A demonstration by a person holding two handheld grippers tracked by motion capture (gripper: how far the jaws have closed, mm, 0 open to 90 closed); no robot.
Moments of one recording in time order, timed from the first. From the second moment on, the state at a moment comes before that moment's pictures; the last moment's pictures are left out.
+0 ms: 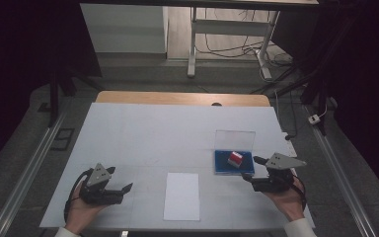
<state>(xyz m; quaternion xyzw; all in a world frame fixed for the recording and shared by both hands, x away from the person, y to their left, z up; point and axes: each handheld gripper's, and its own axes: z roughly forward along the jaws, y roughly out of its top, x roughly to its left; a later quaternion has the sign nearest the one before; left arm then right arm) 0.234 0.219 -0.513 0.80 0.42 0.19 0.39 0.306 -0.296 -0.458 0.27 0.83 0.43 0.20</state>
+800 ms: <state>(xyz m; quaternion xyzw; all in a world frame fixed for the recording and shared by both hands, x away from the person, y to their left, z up) 0.235 0.218 -0.512 0.80 0.42 0.20 0.38 0.351 -0.255 -0.436 0.26 0.86 0.40 0.16</state>
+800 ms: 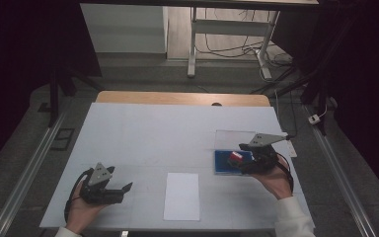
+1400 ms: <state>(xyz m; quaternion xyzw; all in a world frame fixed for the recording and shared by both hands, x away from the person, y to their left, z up) 0.236 0.219 -0.514 0.80 0.43 0.20 0.37 0.376 -0.241 -0.443 0.25 0.90 0.32 0.16</state>
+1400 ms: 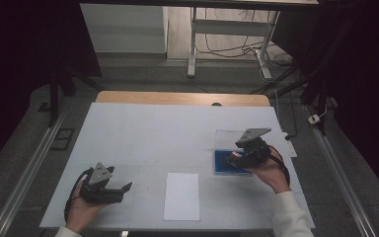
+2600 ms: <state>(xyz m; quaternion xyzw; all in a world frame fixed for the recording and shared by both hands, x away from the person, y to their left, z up) 0.237 0.222 -0.519 0.81 0.43 0.20 0.36 0.383 -0.252 -0.464 0.25 0.91 0.29 0.15</state>
